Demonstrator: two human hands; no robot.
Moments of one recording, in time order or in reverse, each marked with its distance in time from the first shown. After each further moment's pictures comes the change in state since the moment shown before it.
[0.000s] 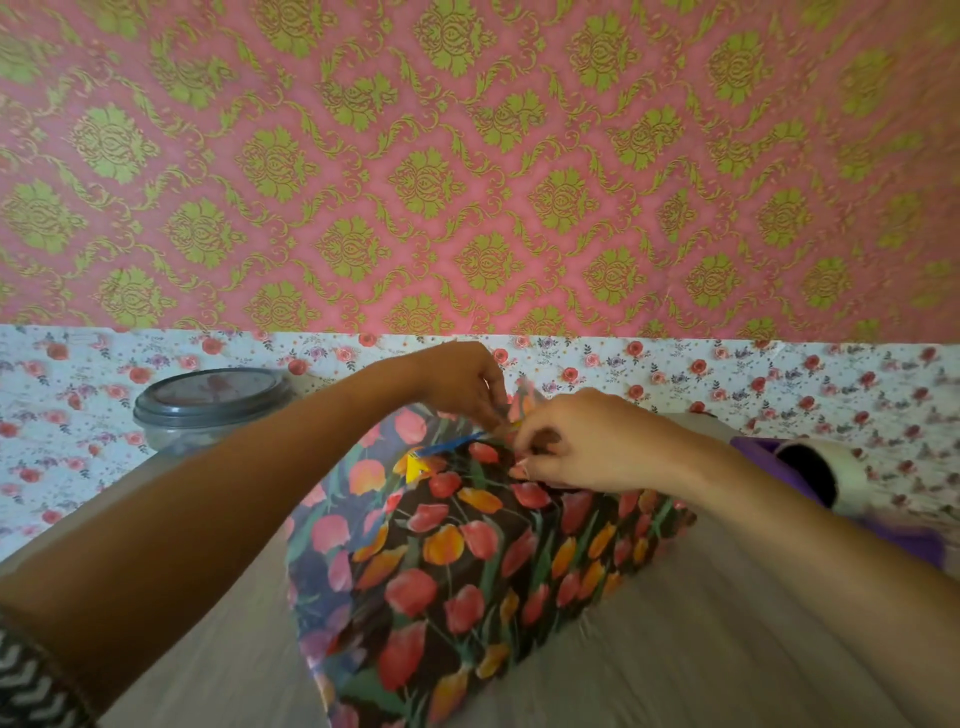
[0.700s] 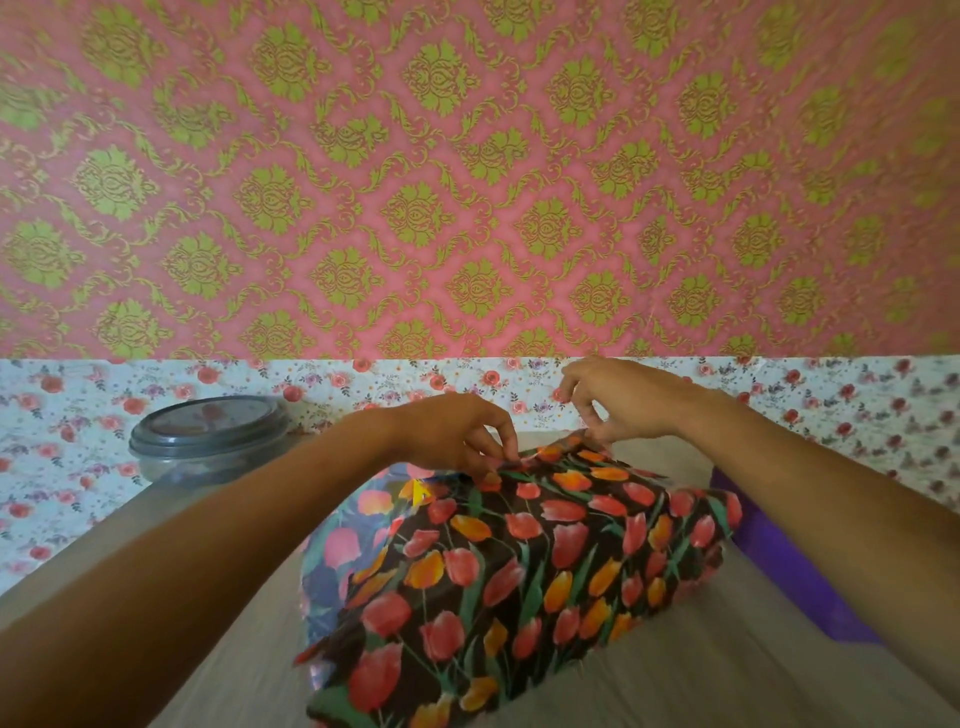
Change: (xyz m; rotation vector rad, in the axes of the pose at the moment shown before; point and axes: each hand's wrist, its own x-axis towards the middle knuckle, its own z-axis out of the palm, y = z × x) left_hand -0.030 0.007 0.012 -0.145 -0.108 0.091; right_hand 0.029 0.087 -0.020 -0.231 0.053 -0.041
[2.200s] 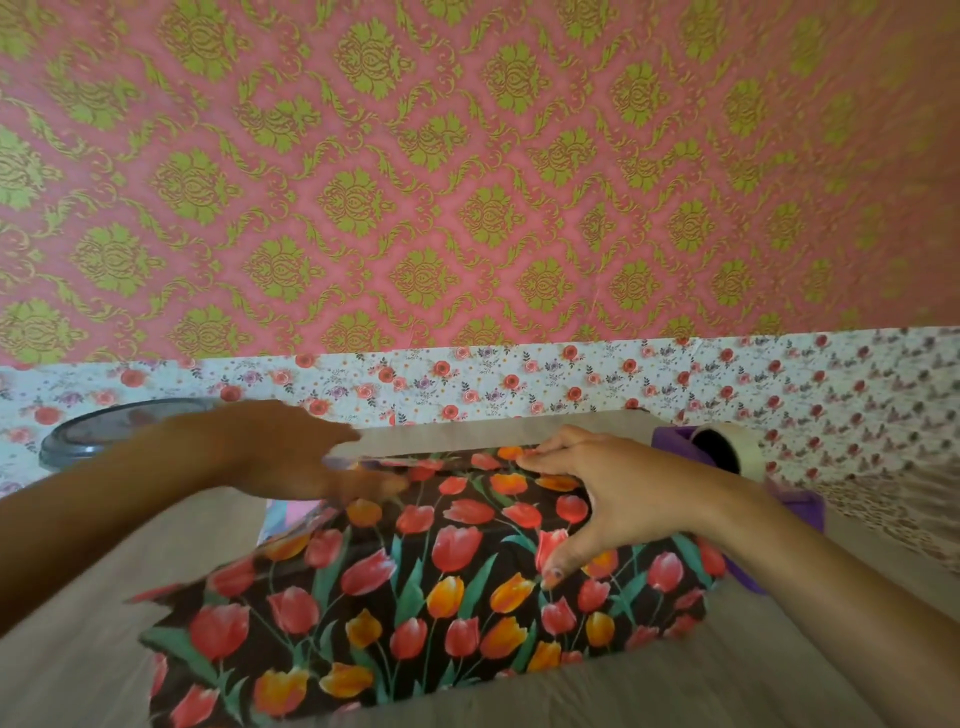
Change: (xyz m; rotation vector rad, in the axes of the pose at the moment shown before) left_hand -0.067 0.009 -0.015 0.583 -0.195 -0.301; right_hand -0.092 -0.051 0.013 0.274 -0.173 0.105
